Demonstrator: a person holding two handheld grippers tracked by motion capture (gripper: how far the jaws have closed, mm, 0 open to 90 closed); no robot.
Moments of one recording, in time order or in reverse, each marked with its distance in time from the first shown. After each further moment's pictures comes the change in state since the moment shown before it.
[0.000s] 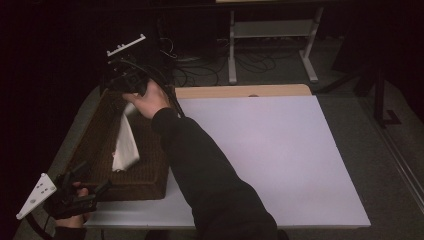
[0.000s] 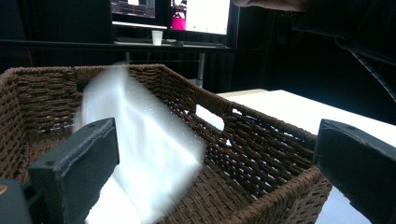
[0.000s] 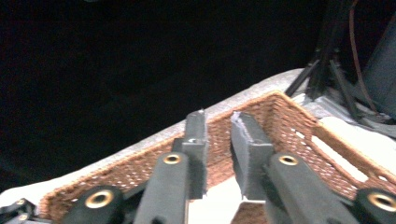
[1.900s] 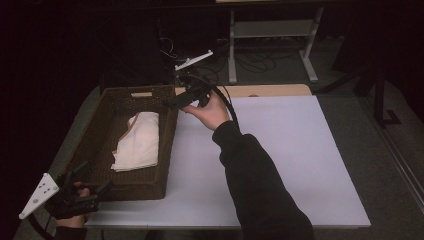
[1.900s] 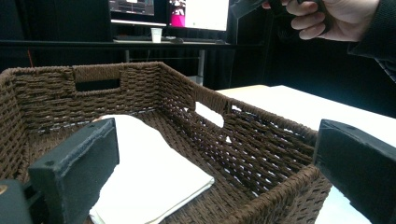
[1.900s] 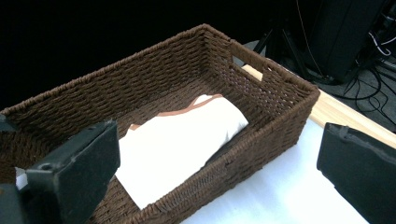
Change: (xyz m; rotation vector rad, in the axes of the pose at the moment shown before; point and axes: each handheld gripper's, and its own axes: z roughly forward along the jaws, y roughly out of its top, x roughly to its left) left arm -0.002 0.000 0.002 0.014 0.000 0.018; right arm -0.061 -0.087 -0.100 0.044 -0.122 0.034
